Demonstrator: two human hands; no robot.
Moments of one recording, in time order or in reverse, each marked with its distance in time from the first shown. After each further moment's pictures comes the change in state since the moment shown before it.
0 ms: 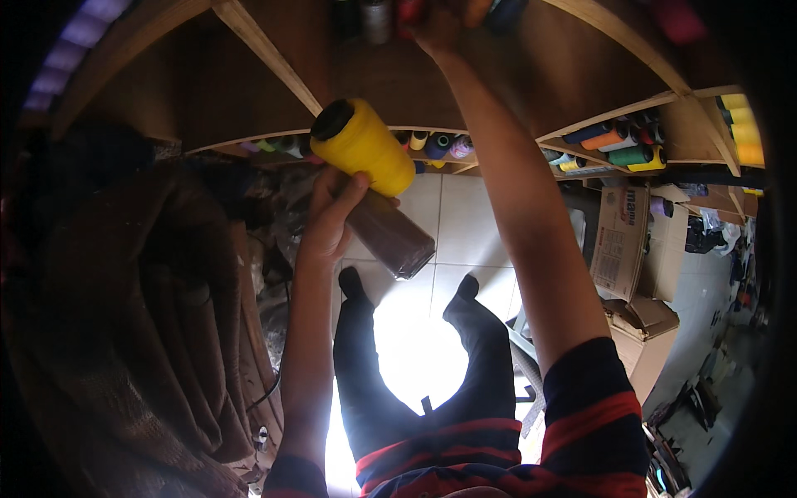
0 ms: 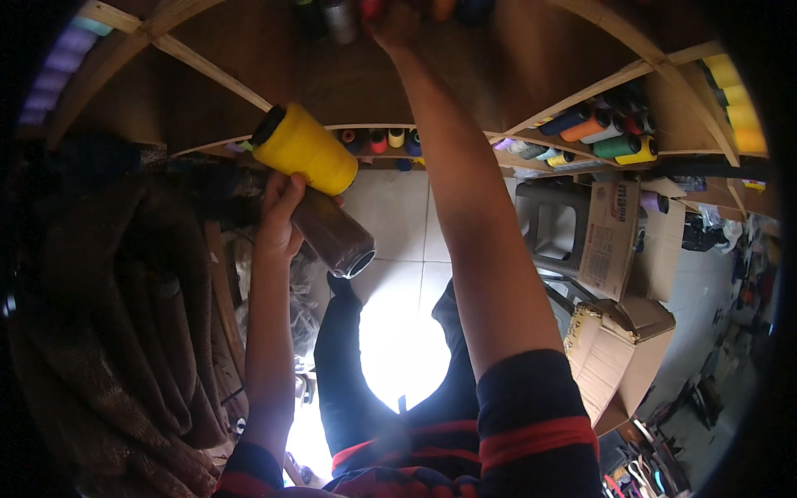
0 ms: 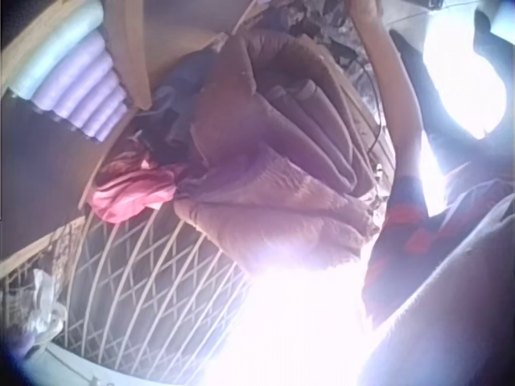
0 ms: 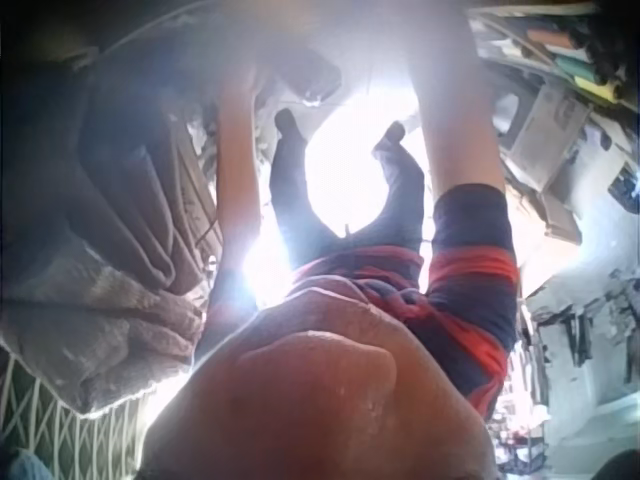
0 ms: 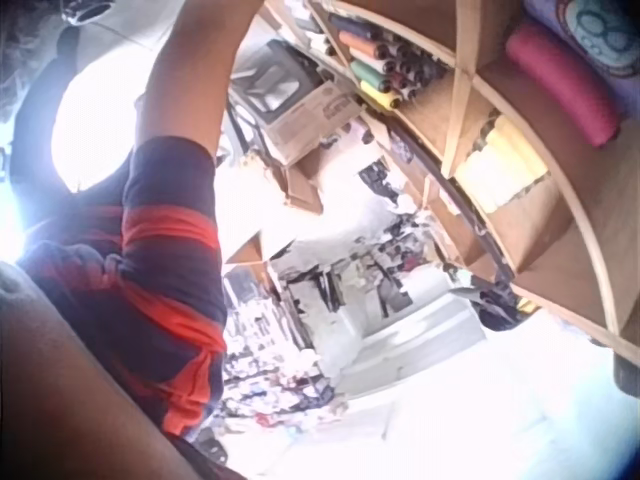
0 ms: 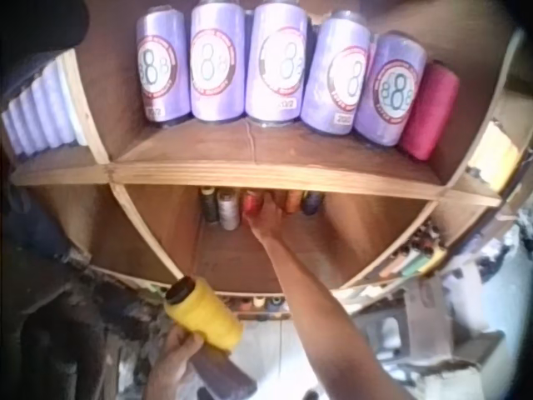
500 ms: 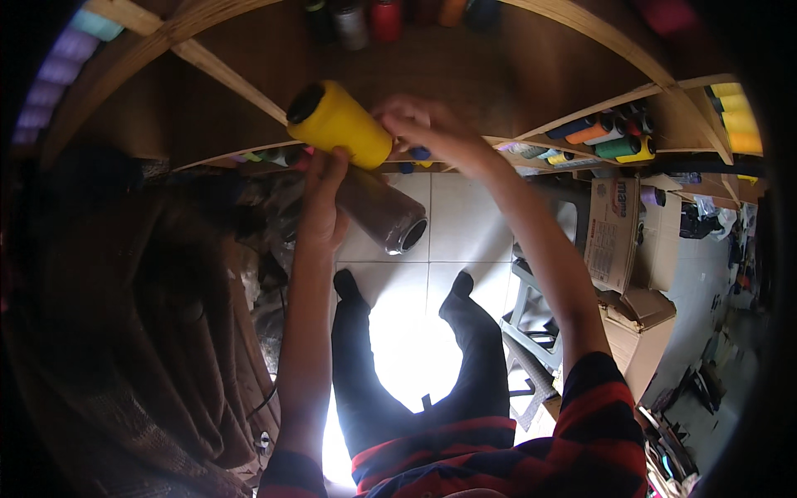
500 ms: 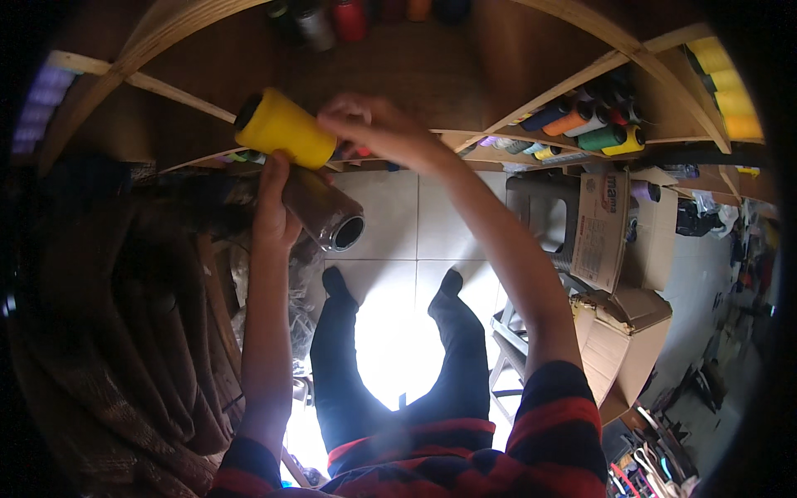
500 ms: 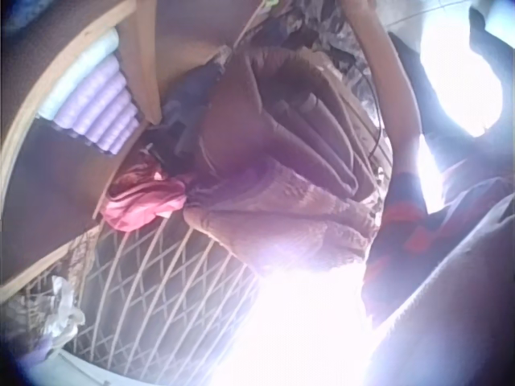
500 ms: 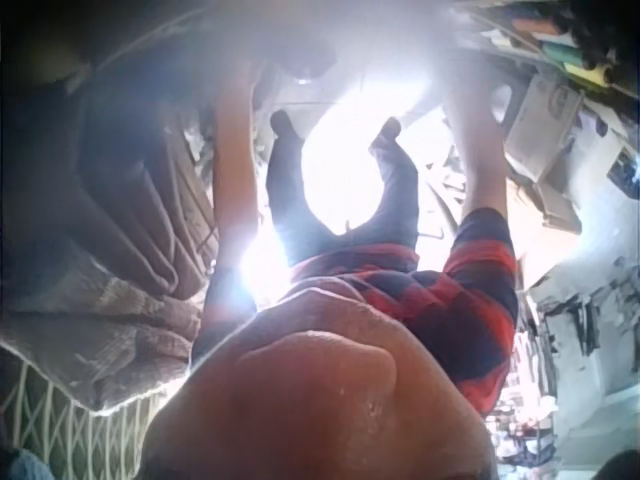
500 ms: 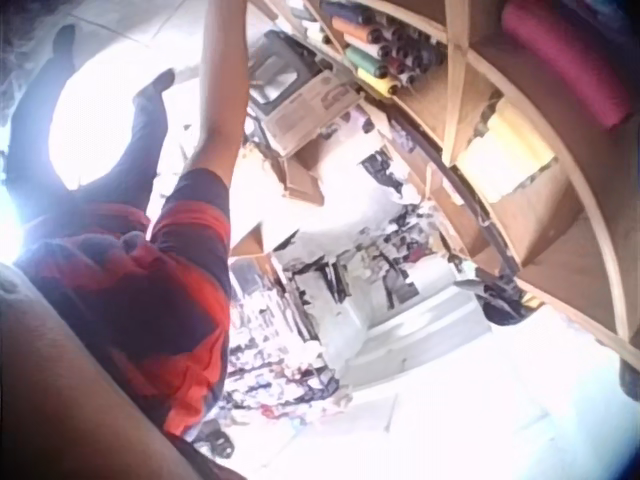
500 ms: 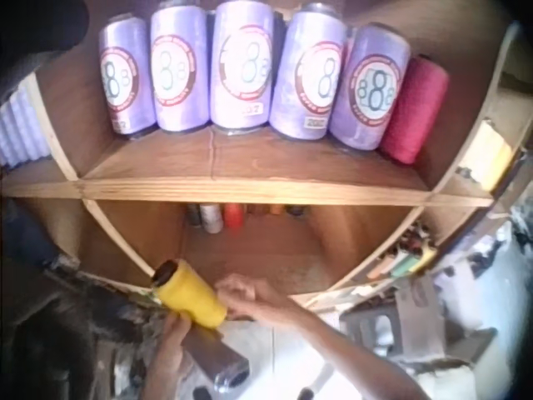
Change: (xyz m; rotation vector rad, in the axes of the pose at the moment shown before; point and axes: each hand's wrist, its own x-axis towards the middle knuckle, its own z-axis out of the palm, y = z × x) left_hand 0.036 -0.007 0.022 -0.069 0.035 0.035; right_hand -0.112 -0.083 -0.141 0.852 -0.868 0.519
